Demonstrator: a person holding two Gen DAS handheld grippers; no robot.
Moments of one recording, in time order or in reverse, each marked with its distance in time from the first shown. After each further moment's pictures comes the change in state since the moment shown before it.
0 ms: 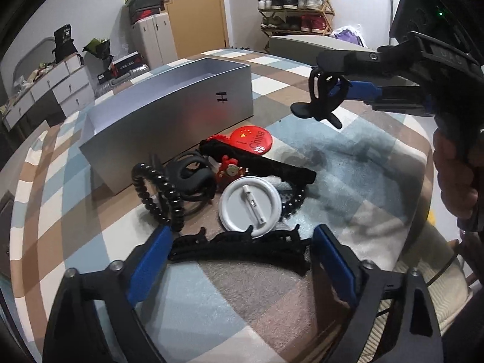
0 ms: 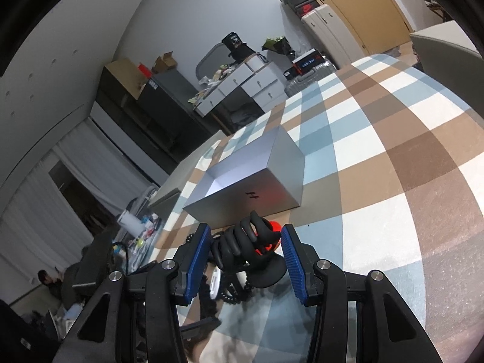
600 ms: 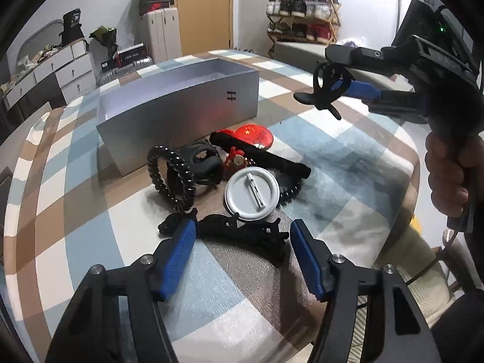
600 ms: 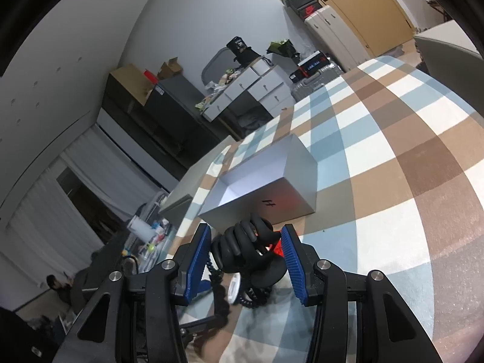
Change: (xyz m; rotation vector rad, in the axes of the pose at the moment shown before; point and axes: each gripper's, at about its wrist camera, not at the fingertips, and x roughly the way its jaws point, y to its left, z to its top) left arm -0.011 0.005 -0.004 -0.090 -0.017 -0.064; right arm -0.003 0.008 0.006 0.020 -0.017 0.048
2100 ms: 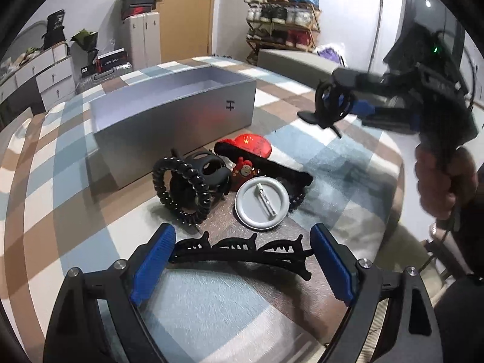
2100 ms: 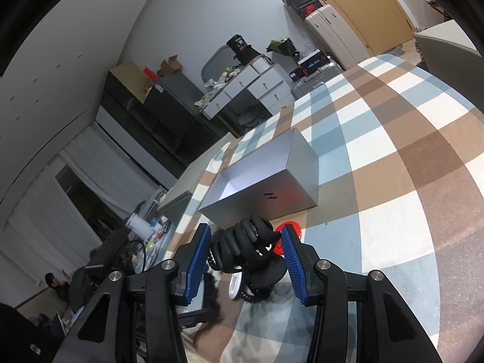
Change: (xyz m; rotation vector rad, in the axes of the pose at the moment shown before) left arm -0.004 0.024 0.002 0.030 -0.043 -0.126; right arm -0.002 0.003 -0.006 0.005 0.010 -0.006
